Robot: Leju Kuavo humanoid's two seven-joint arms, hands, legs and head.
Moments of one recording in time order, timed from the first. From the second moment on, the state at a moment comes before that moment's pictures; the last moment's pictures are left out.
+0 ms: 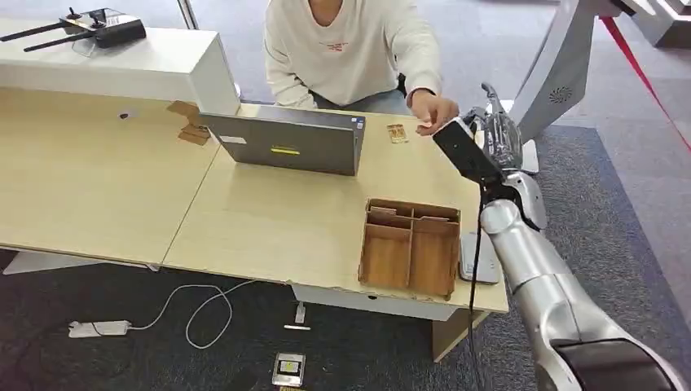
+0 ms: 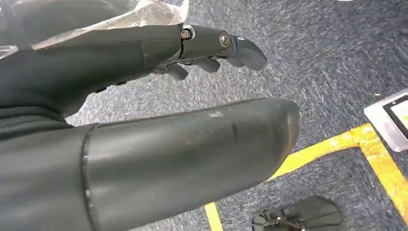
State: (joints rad) left arm -0.25 -0.14 1.00 -0.13 -1.54 0.33 0.04; right arm -0.96 0.04 0.40 -0.60 0.64 -0.25 -0.25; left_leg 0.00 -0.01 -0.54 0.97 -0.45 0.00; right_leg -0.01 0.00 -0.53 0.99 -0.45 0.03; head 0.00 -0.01
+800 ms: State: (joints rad) left arm -0.26 -0.14 0.93 -0.13 -1.53 0.34 0.05; right arm -1.00 0.08 0.42 -0.47 0.69 -0.28 -0.24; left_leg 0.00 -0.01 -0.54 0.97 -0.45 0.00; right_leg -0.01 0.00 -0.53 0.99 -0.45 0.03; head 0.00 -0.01
